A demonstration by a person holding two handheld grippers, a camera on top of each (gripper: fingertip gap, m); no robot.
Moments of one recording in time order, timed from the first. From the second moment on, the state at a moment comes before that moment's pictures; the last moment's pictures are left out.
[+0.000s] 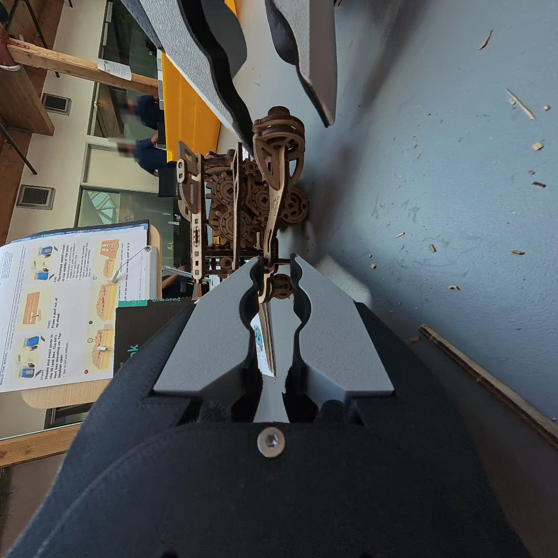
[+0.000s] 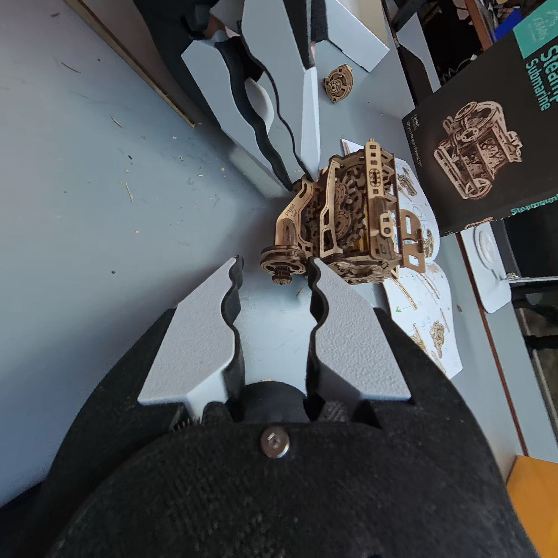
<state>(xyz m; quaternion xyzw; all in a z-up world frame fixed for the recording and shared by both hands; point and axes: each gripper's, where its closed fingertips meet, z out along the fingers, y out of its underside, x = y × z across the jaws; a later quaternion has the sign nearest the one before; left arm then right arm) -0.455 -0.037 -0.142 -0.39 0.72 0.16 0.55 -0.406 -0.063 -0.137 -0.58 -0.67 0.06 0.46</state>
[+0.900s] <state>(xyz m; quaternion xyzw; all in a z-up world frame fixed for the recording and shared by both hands) -0.456 -0.038 -0.140 -0.40 0.71 0.15 0.56 -0.401 -0.058 -0.142 -0.34 -0.80 -0.01 0.49</state>
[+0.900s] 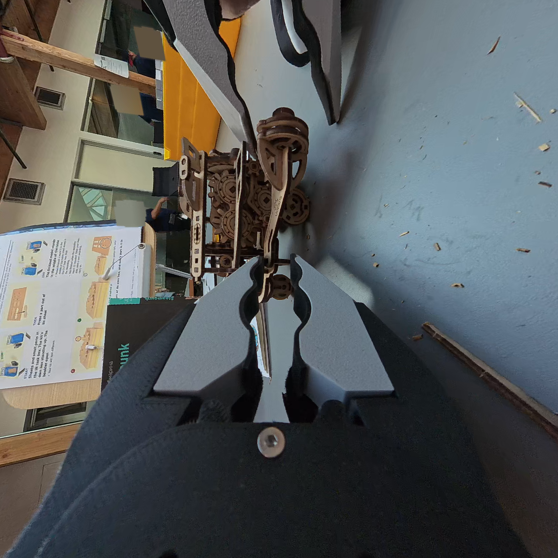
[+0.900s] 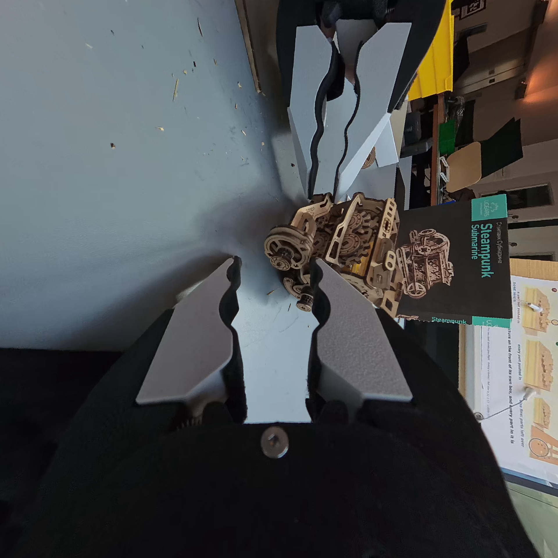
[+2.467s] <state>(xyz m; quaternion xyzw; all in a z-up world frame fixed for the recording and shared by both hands) -0.456 -0.041 -0.139 -0.40 0.71 0.15 0.56 -0.391 -0.044 -0.132 -0.82 -0.11 0.56 0.00</state>
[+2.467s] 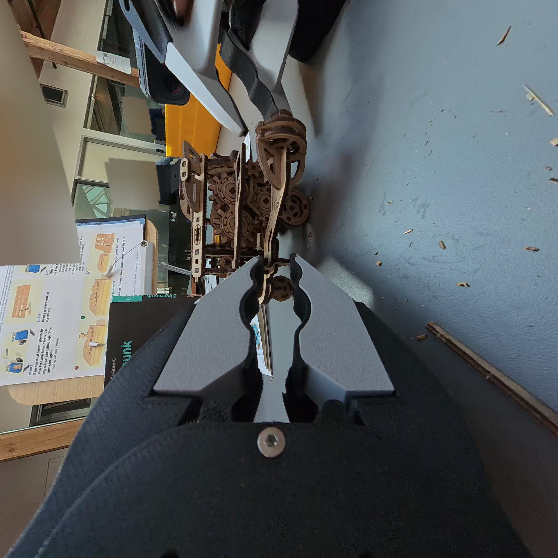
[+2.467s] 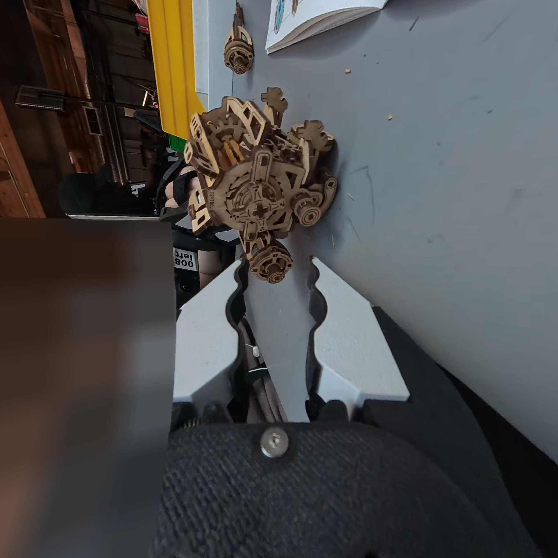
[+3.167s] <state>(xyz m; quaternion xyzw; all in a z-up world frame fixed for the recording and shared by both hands) -0.456 -0.040 -0.140 -0.40 0.71 0.15 0.56 -0.394 -0.037 -0.138 -0.84 0.03 0.55 -0.03</state>
